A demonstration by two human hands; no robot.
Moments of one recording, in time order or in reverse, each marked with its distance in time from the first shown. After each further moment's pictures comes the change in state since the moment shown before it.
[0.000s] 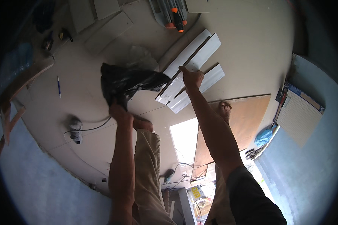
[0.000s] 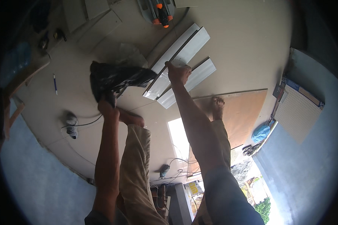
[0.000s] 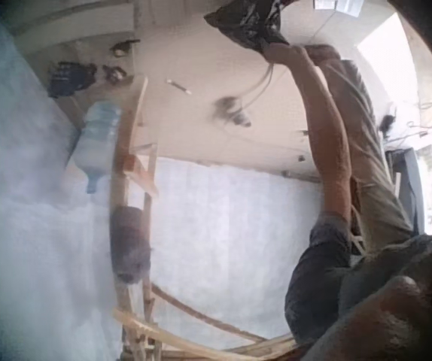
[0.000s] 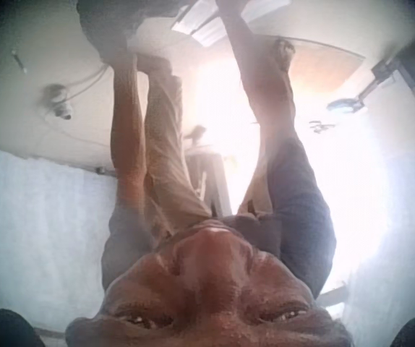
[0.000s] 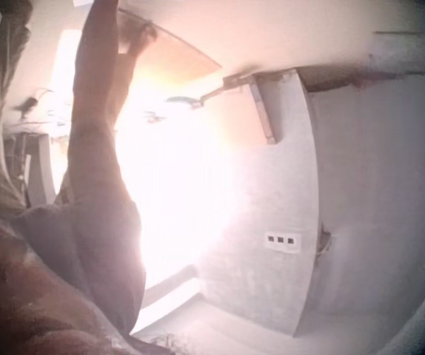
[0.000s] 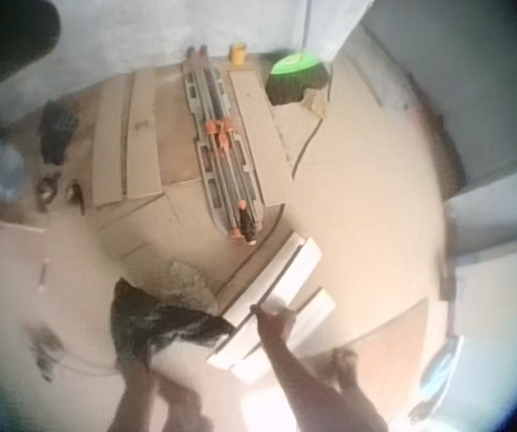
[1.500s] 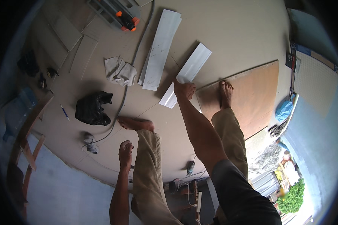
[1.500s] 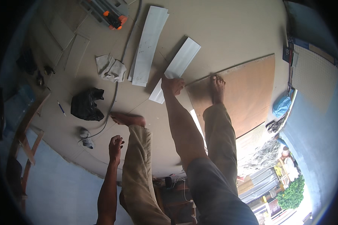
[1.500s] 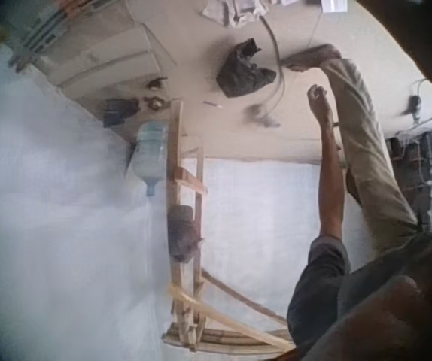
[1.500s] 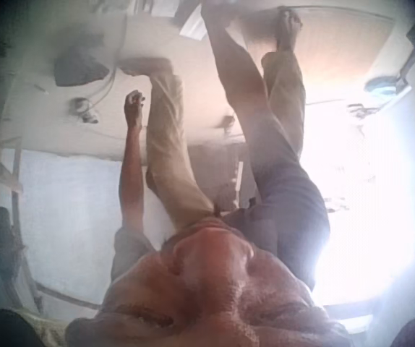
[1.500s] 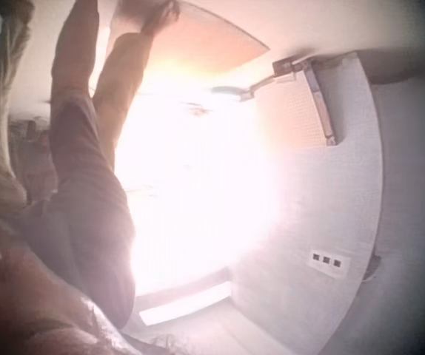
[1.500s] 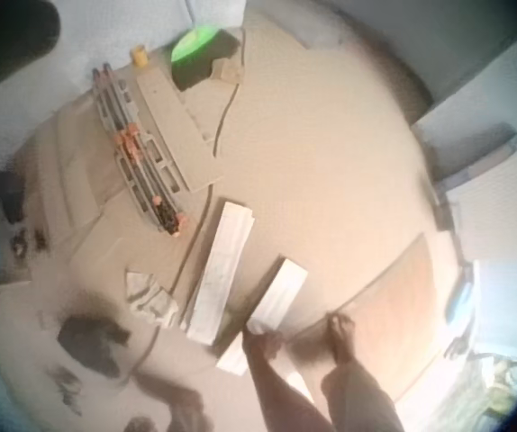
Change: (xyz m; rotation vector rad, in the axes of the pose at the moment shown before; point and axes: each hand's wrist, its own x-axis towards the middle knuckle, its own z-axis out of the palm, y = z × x) left_hand -0.122 0.034 -0.148 1.349 -0.424 -0.031; right_hand -0.008 0.102 -0.026 -0.086 0.046 0.463
